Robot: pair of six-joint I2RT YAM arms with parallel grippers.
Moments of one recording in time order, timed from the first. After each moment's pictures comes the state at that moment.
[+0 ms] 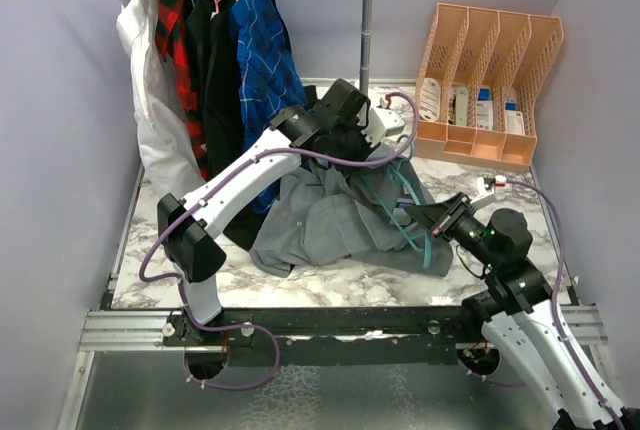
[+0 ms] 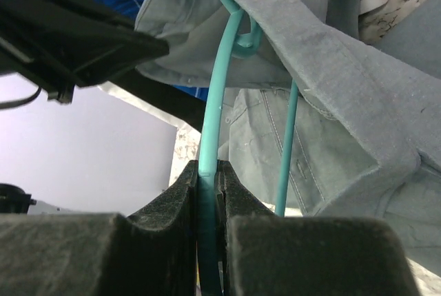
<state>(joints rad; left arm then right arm) -0.80 1.81 1.93 -0.97 0.24 0.26 0.35 0.38 0.46 -0.25 -0.25 1.01</state>
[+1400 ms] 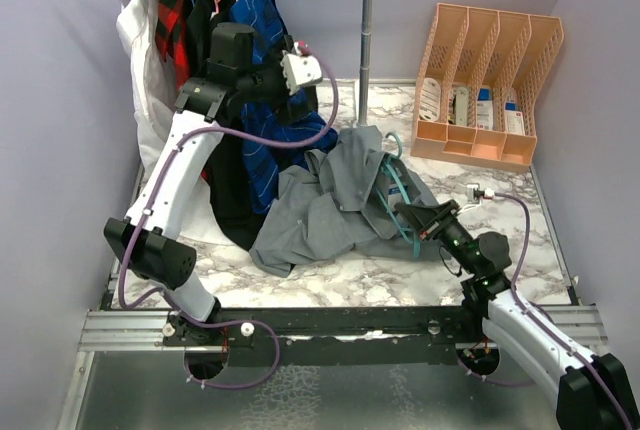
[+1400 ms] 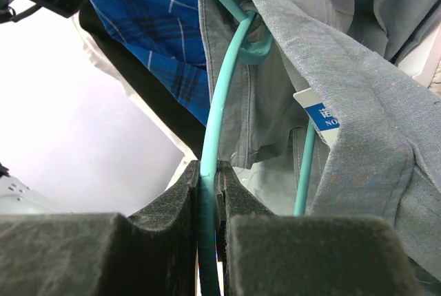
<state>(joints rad) -0.39 1.65 1.92 -0.74 0.59 0.73 0.35 0.60 0.01 0.76 -0.29 0.98</state>
